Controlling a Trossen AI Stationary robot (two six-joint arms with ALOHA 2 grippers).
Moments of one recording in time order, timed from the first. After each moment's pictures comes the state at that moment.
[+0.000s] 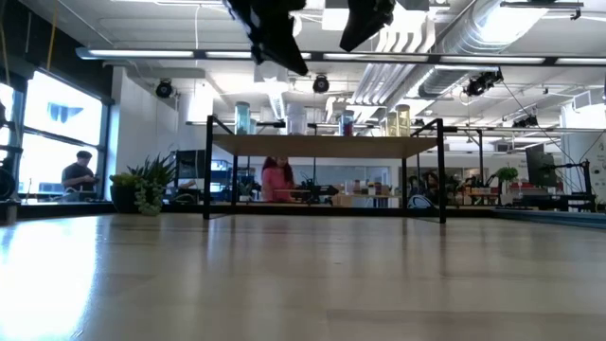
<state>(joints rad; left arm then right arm) 0.30 1.59 1.44 -0.63 -0.09 0.08 -0.20 1.63 1.81 -1.04 0.33 -0.04</state>
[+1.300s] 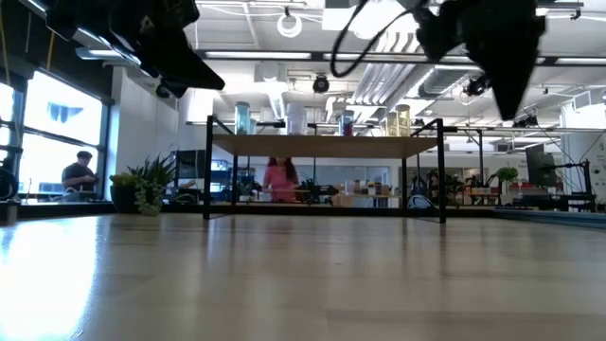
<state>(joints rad) 0.13 0.97 0.54 -0.04 -0.09 -0.04 0.27 1.63 1.33 -1.40 0.11 0.94</state>
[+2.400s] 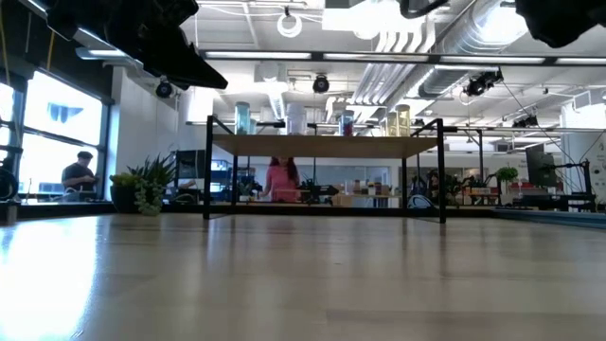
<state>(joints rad) 0.13 0.97 0.54 -0.03 -0.09 0.11 0.69 1.72 1.26 -1.06 0.05 1.78</state>
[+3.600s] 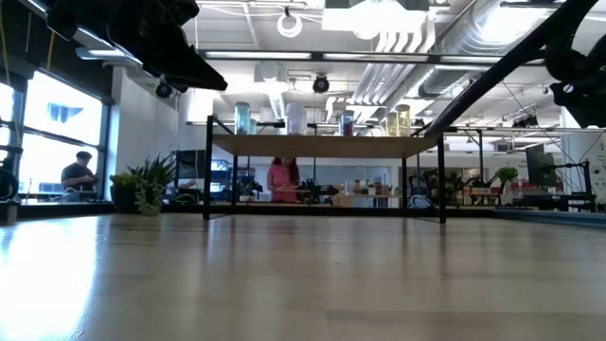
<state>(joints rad) 0.13 0.97 0.54 -0.03 -0.09 0.06 0.73 1.94 1.26 -0.95 -0.10 1.83</state>
